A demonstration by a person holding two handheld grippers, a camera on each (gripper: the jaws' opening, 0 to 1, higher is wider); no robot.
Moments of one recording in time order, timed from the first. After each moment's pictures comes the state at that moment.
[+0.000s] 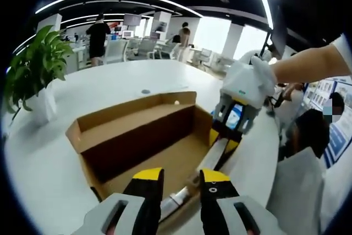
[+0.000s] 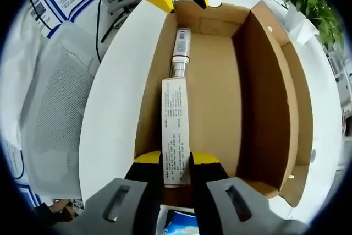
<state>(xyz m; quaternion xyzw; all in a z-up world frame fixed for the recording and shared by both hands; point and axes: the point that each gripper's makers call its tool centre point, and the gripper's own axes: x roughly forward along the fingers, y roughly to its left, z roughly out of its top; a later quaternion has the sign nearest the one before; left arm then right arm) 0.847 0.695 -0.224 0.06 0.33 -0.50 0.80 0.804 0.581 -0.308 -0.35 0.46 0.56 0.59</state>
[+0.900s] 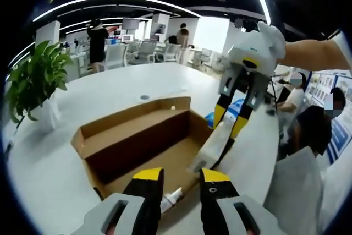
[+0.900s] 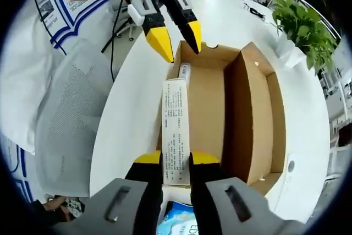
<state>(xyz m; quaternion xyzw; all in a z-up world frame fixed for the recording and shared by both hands) 0.828 0.691 -0.203 0.08 0.31 -0.50 0.80 0.805 0.585 -0.222 -0.35 0.40 0.58 0.62</state>
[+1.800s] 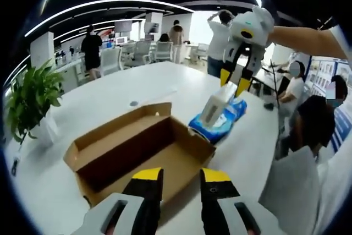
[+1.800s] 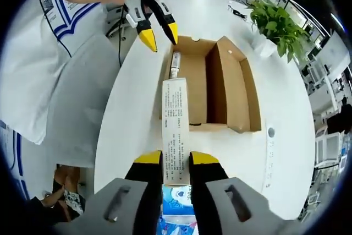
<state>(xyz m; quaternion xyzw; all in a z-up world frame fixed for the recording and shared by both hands) 0.797 0.645 -0.177 0.13 0.31 -0.49 0.80 0.776 0.460 -0.165 -0.37 0.39 0.54 0.65</state>
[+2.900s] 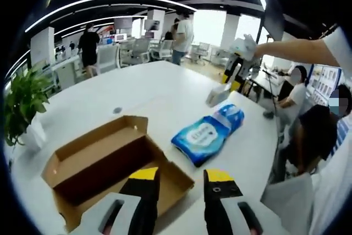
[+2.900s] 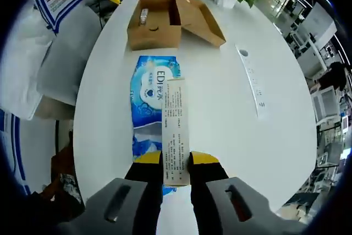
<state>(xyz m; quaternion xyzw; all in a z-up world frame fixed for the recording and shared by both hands) 0.789 0.549 -0.174 0.09 0.32 -0.50 0.80 0.799 0.214 -0.225 -0.35 0.46 0.46 0.67</state>
